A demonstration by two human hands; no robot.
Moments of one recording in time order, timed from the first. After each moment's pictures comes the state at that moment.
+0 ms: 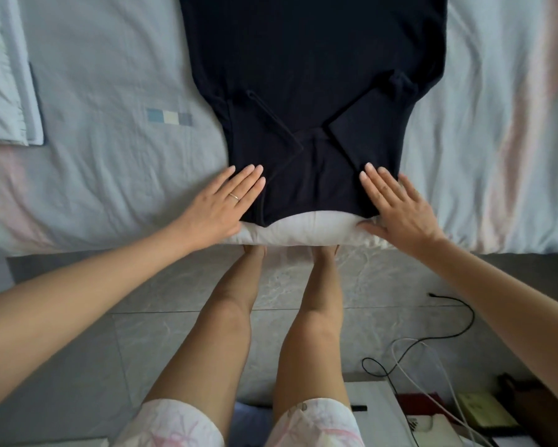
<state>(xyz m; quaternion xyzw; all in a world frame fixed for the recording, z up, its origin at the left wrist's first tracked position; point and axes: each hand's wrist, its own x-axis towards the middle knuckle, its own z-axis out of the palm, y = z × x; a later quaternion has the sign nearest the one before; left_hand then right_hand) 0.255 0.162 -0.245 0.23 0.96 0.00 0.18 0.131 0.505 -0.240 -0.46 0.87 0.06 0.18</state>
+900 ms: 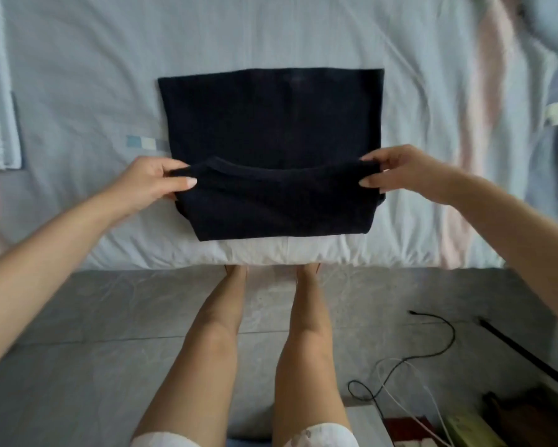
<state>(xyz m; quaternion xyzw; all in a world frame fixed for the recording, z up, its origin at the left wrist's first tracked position) 0.187 0.121 -0.169 -0.31 0.69 0.59 0.29 0.012 0.474 -0.156 -0.05 0.75 -0.35 0.57</state>
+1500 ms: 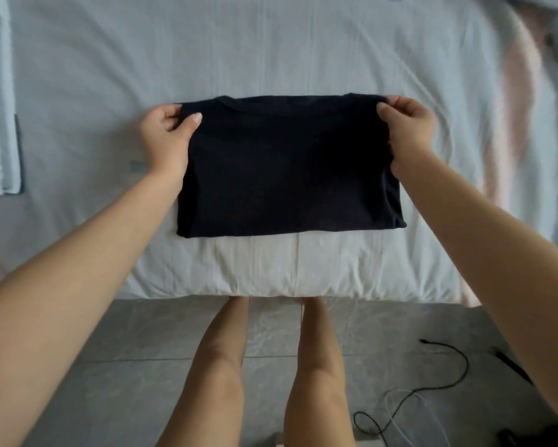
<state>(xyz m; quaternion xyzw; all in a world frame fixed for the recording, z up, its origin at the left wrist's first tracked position) 0.098 0.120 -0.242 -0.47 0.69 0.54 -0.08 -0.043 0.400 -0.228 0.23 0.78 -0.55 0.21</state>
